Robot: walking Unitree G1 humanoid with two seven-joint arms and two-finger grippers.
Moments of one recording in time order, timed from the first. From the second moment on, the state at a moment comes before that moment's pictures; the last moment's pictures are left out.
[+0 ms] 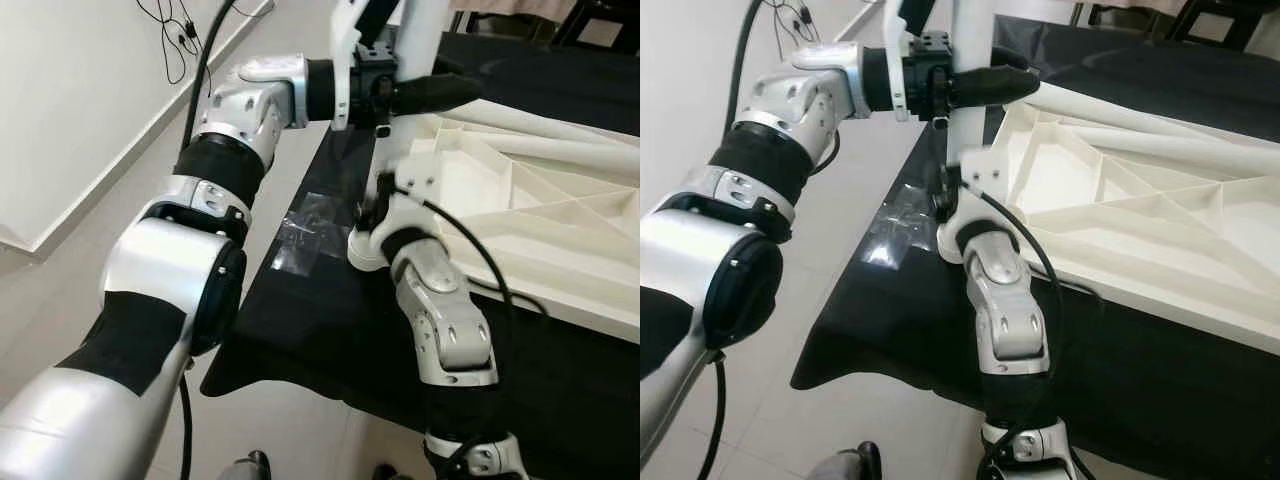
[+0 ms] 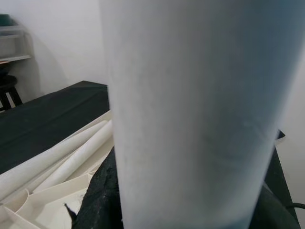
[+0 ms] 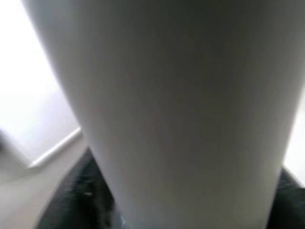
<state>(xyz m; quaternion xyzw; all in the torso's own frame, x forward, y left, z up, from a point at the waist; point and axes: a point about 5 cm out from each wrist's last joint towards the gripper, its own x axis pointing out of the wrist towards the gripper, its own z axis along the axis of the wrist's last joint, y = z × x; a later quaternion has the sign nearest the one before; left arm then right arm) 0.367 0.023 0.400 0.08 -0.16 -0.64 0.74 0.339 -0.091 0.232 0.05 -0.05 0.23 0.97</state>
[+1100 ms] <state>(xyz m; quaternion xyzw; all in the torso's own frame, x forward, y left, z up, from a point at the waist) 0.363 0.025 0.401 0.10 -0.17 -0.65 0.73 0.387 -0.128 0.284 -0.04 -0.07 0.57 0.81</state>
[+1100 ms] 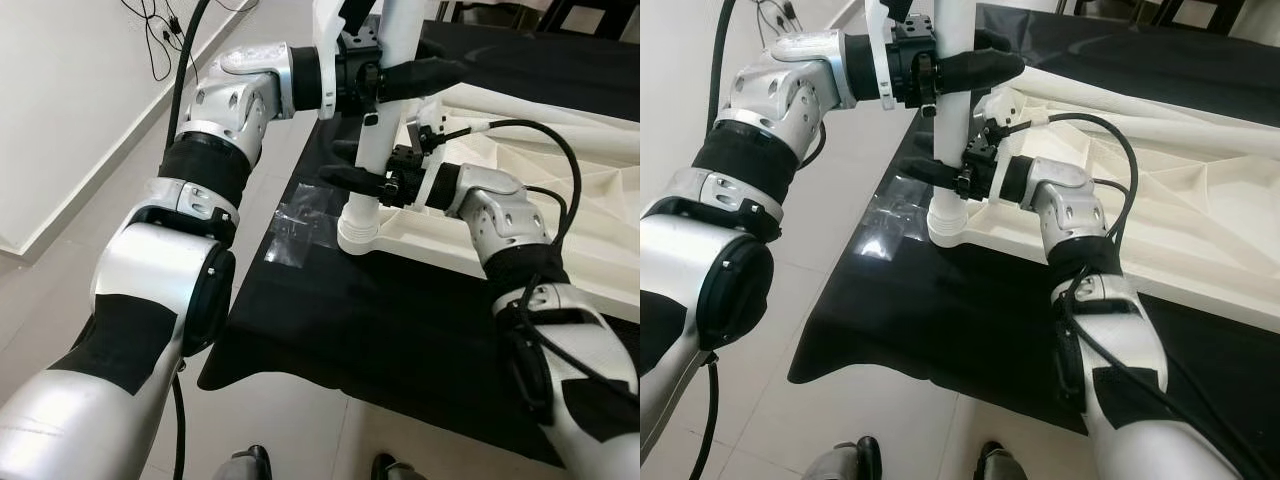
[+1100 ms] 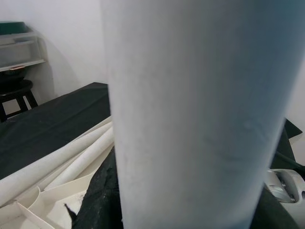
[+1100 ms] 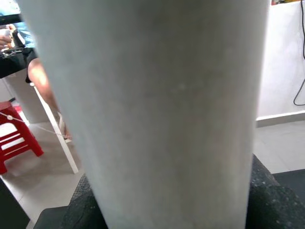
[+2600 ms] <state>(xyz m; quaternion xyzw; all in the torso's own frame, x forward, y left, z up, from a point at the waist) 0.369 0.036 0.392 0.10 -0.15 -0.63 0.75 0.353 -0.078 0.254 0.03 -0.12 0.36 0.93</state>
